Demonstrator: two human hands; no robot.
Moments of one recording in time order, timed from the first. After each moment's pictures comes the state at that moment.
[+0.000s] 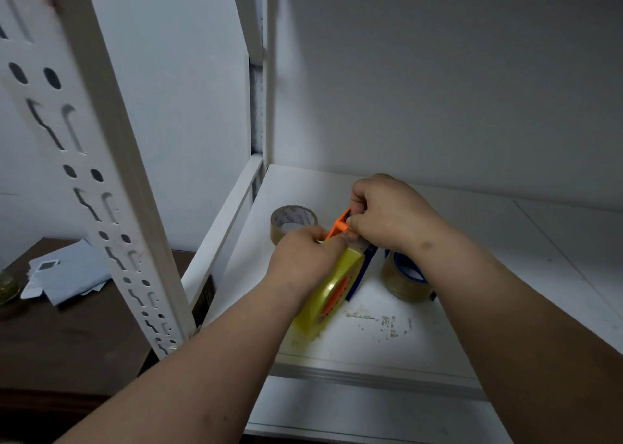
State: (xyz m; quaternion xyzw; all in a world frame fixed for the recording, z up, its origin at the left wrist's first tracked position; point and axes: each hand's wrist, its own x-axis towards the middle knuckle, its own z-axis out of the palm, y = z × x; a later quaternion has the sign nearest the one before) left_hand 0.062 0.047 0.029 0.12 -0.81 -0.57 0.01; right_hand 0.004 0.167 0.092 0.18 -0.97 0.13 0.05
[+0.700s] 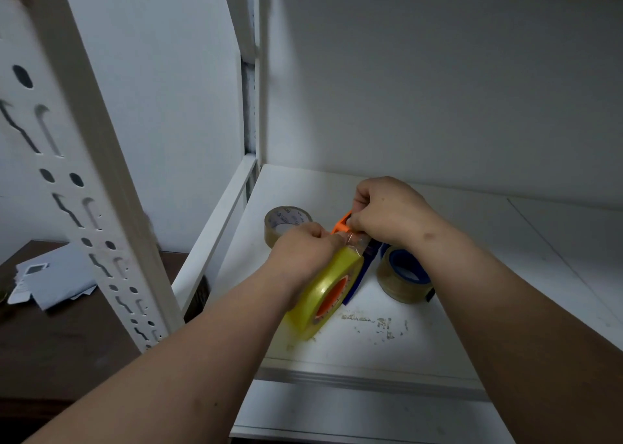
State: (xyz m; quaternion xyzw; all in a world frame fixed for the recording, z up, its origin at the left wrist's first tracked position) left_hand 0.050 0.046 0.035 0.12 -0.80 -0.58 -0.05; right_hand -0.005 0.171 0.093 0.12 -0.98 0.17 0.00
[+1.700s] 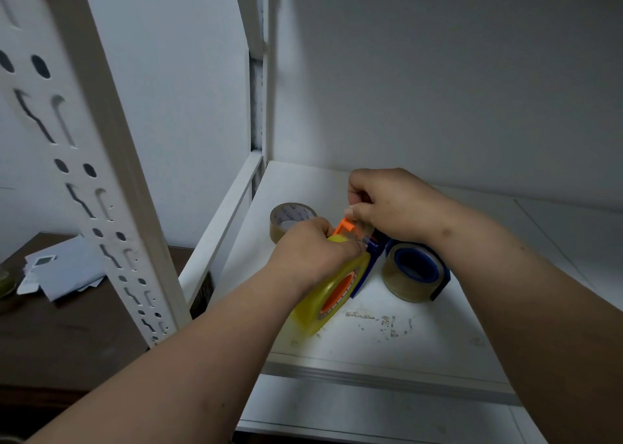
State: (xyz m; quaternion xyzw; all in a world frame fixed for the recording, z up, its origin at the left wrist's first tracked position) left_hand 0.049 0.043 0.029 0.07 -0.85 -0.52 -0.02; right_hand -0.001 0.175 0.108 0.28 -0.95 0.11 0.01
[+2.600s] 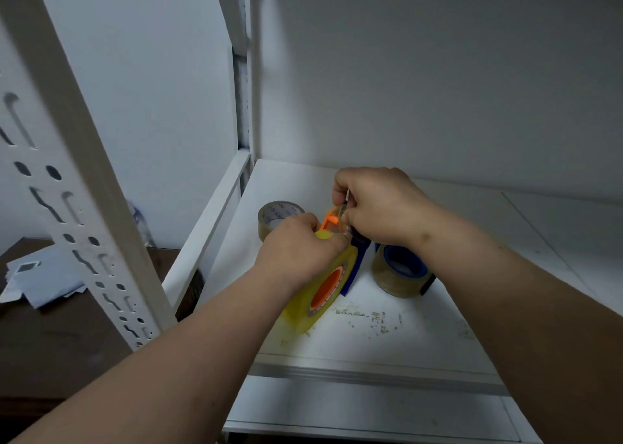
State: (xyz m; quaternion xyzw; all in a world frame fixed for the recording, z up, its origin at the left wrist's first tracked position) left_hand 0.045 0.050 0.028 0.06 -0.90 -0.43 0.04; right_hand 0.005 0.176 0.103 0.27 -0.96 0.08 0.04
